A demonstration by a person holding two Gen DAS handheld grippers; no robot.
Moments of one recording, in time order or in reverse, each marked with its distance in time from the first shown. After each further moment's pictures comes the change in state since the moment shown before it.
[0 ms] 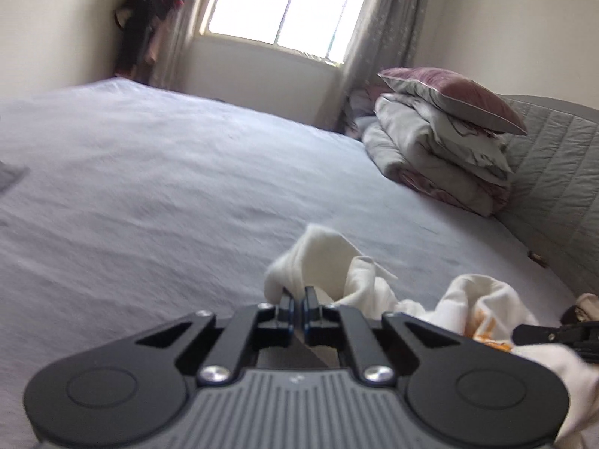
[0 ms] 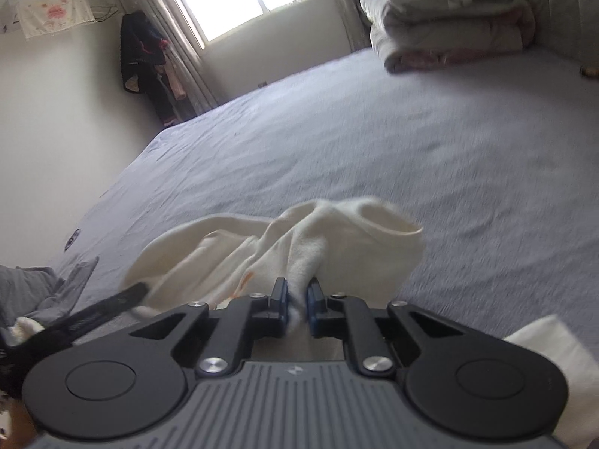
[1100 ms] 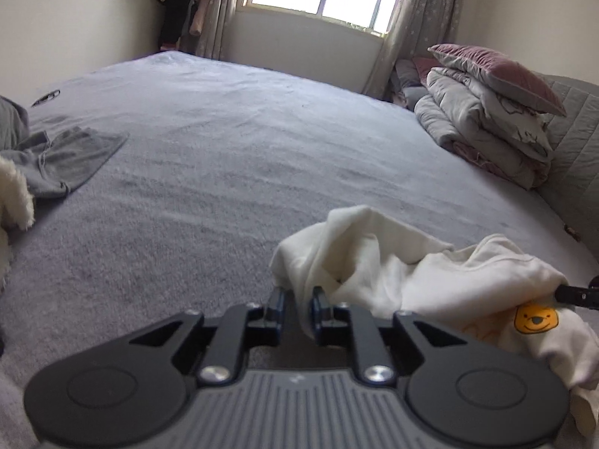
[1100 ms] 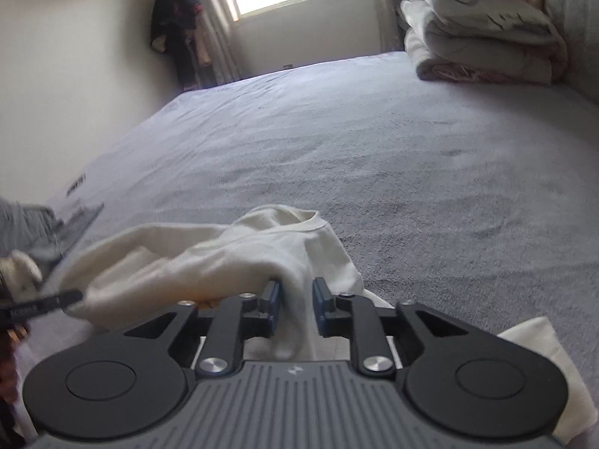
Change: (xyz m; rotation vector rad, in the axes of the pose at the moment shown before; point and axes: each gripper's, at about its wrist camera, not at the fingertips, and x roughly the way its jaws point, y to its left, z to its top) left arm -0.072 0.096 -0.010 -0.015 0.128 0.103; right arm -0.004 0.014 -0.013 -0.103 0.071 0.019
